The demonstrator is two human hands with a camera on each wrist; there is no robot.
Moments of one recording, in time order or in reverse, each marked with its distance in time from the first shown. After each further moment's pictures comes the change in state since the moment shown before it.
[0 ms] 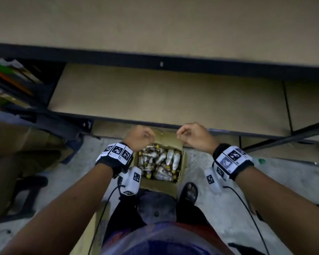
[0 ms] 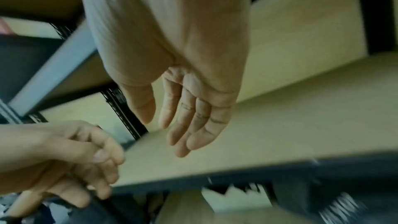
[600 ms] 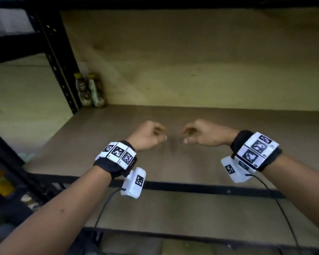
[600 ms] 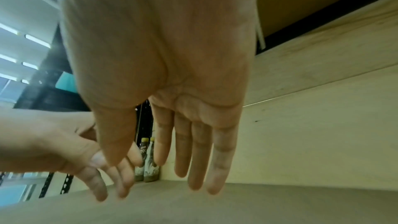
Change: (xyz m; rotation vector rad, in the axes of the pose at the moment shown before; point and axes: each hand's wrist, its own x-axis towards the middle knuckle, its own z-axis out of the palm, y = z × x) left_hand 0.004 0.107 -0.356 0.129 0.396 0.482; right_hand 0.108 -0.355 -0.117 -0.615 0.212 -0.265
